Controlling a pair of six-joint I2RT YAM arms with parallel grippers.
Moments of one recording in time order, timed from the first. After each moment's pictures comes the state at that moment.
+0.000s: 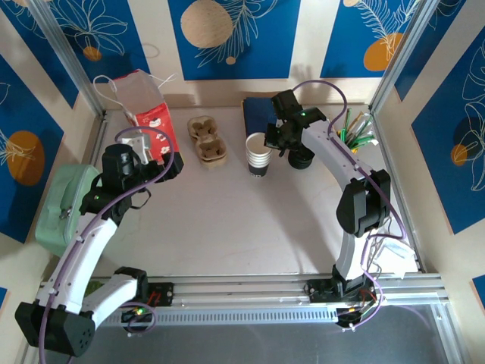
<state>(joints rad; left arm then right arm) -0.21 0.95 0.95 -0.49 0.20 -0.42 0.42 1.86 1.78 -0.98 -0.03 0.54</state>
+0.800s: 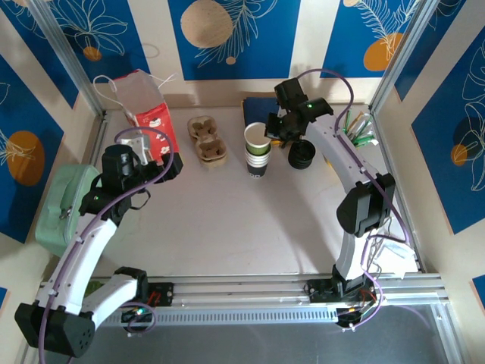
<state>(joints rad) -0.21 0.94 0.95 -0.51 0.18 -0.42 0.41 1.86 1.94 -1.07 -0.07 0.54</state>
